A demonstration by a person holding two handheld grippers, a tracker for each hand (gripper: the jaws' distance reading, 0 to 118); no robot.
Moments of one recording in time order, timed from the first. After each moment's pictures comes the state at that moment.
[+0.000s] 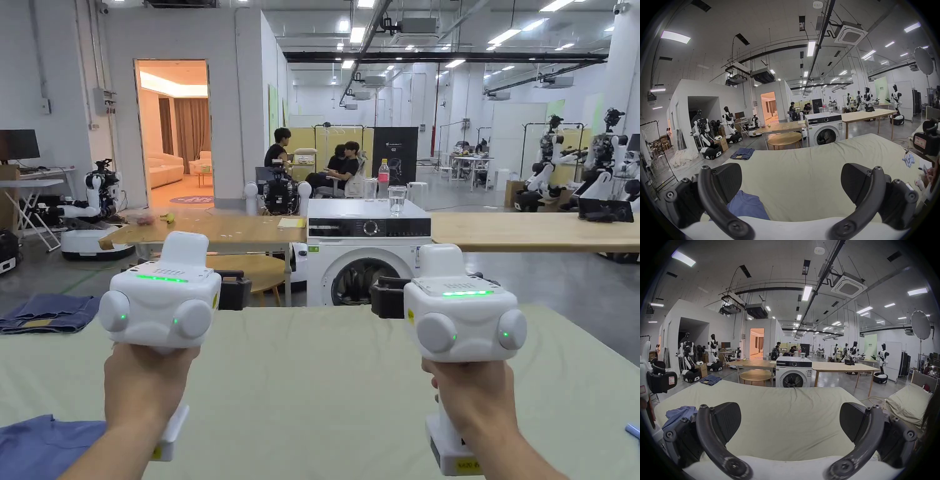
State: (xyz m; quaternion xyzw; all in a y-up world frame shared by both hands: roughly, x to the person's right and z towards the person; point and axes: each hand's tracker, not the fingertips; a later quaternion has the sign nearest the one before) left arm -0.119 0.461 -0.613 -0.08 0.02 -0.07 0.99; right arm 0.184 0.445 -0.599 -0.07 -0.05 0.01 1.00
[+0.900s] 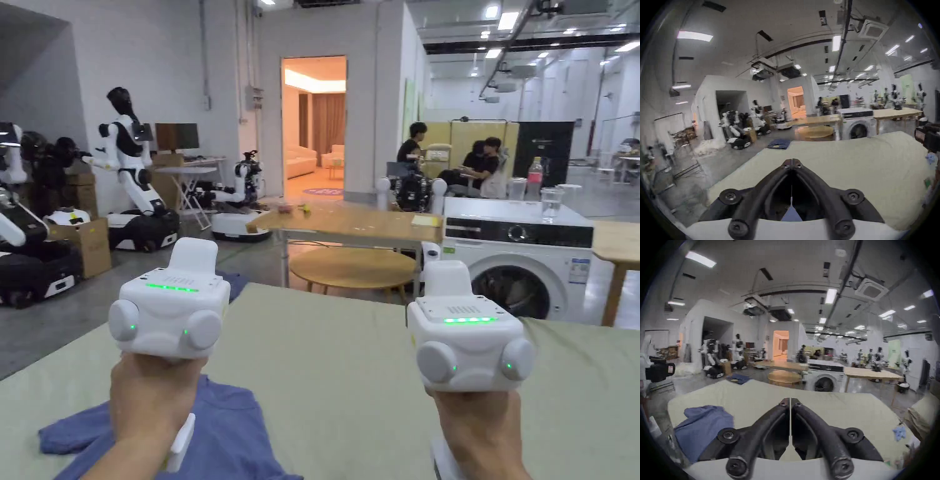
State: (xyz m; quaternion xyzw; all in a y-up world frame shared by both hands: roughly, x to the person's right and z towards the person) left arm -0.295 0.449 -0.548 -0.10 0.20 -0.07 0.97; right arm -0.016 0.416 -0.621 -0.06 0.11 0.04 0.99
